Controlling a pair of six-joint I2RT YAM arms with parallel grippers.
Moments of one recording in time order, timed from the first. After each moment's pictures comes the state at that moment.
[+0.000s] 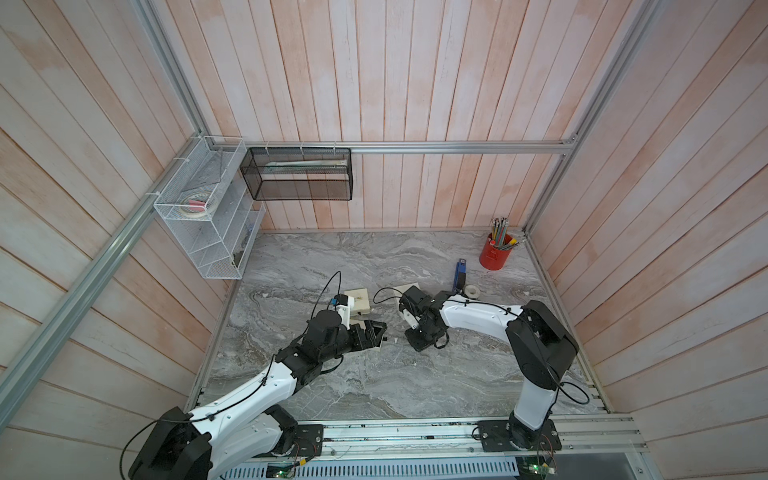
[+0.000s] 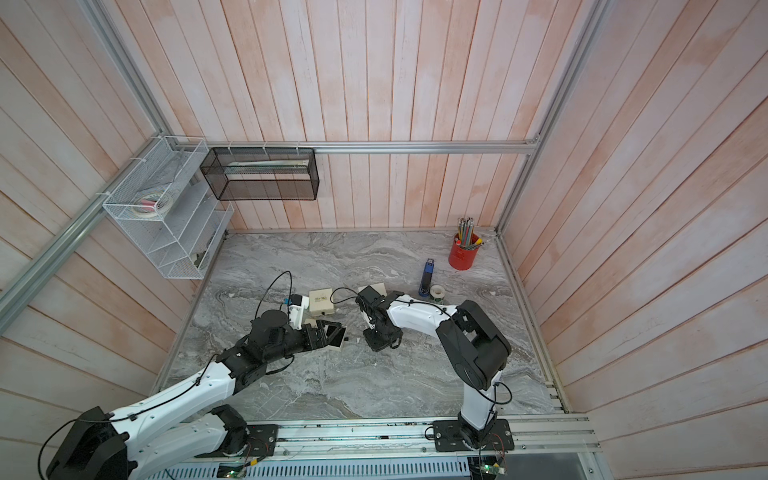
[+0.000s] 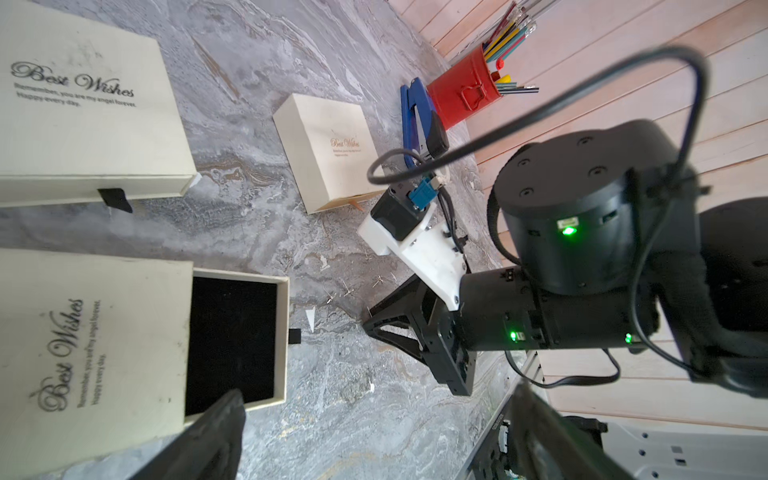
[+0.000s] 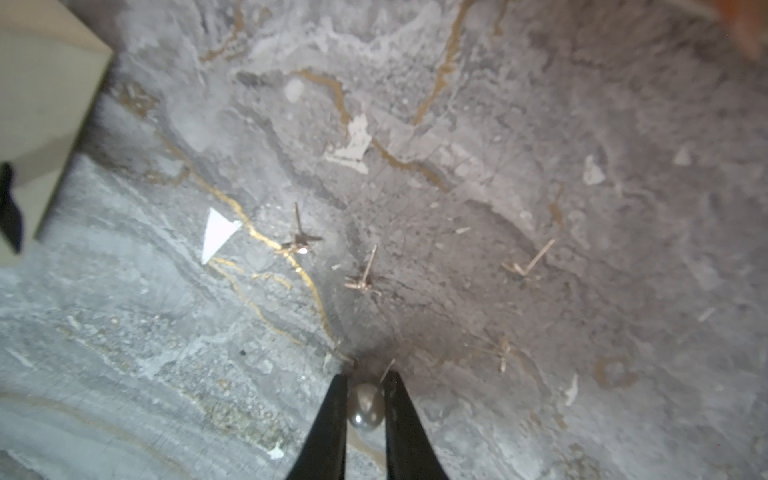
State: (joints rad) left arm -0.62 1.01 0.46 0.07 0.25 -0.80; right arm 0.80 1.83 1.15 -0.77 -0.07 0.22
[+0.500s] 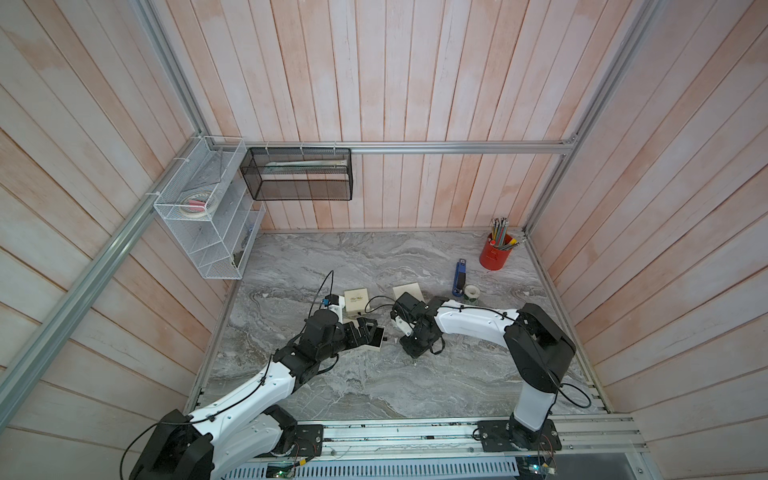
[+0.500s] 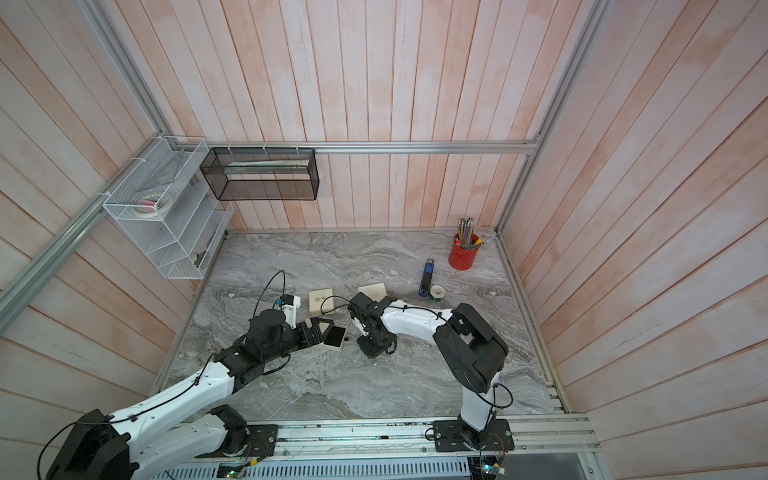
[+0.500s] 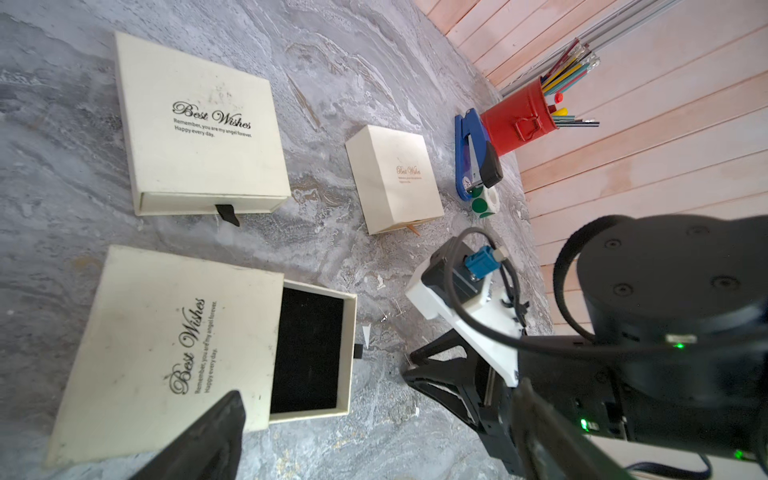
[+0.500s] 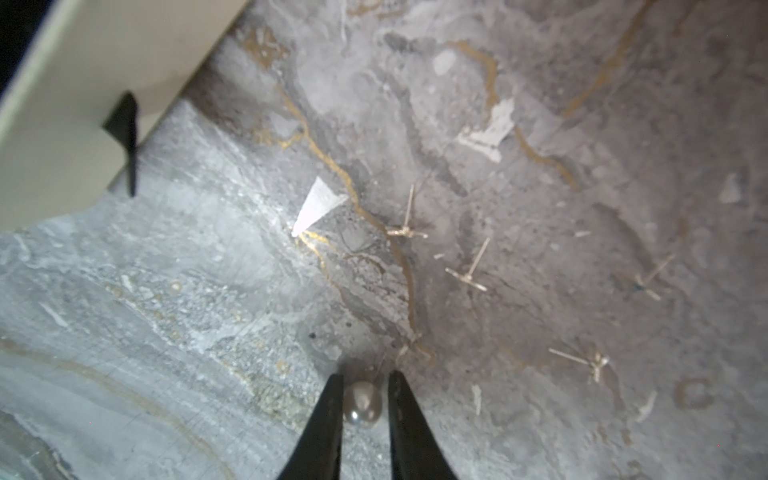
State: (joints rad) left arm -0.58 1.02 0.46 0.01 0.18 -0.80; right arm 0.86 1.83 1.15 -0.76 -0.07 0.18
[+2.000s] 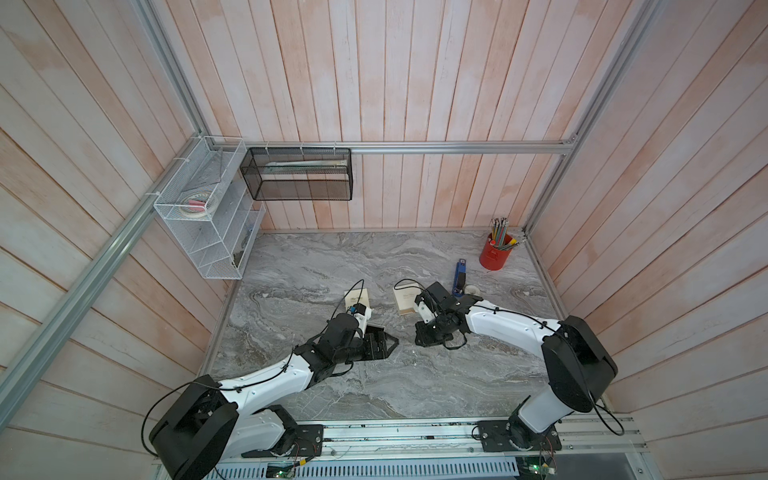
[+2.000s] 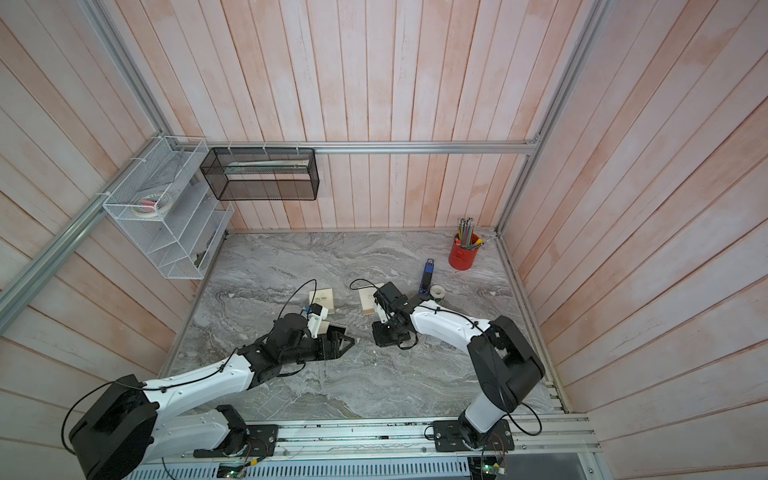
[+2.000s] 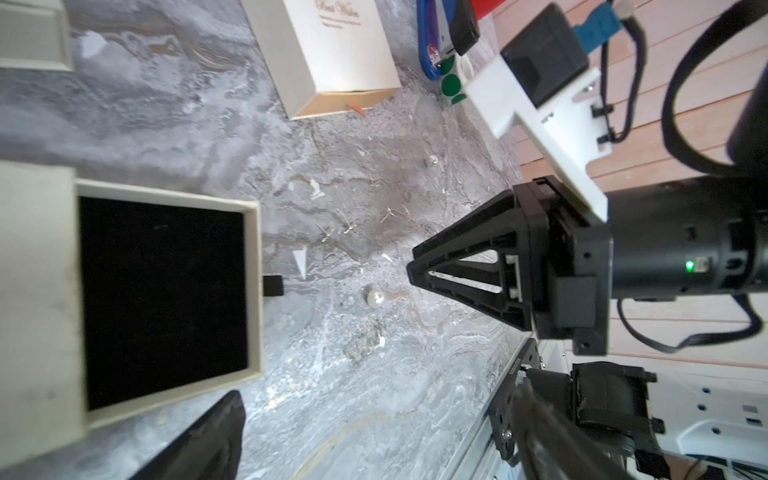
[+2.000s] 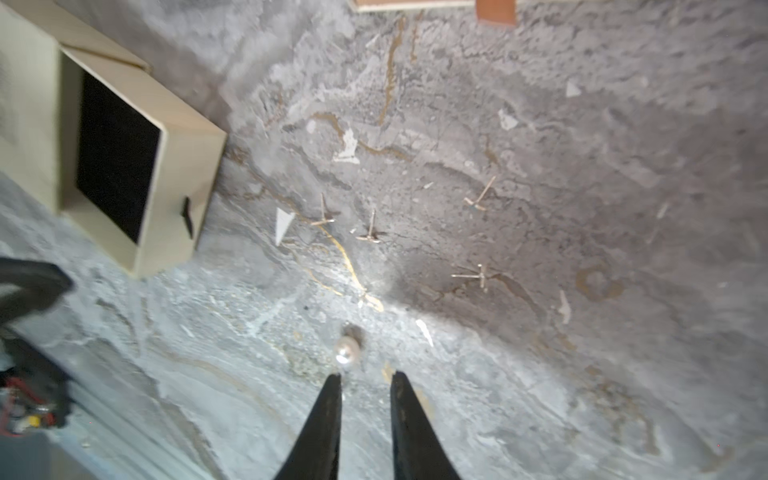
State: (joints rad) left arm -0.74 1.21 0.48 0.13 0.33 -0.80; right arm 0.71 1.61 0.98 -0.61 -0.28 0.48
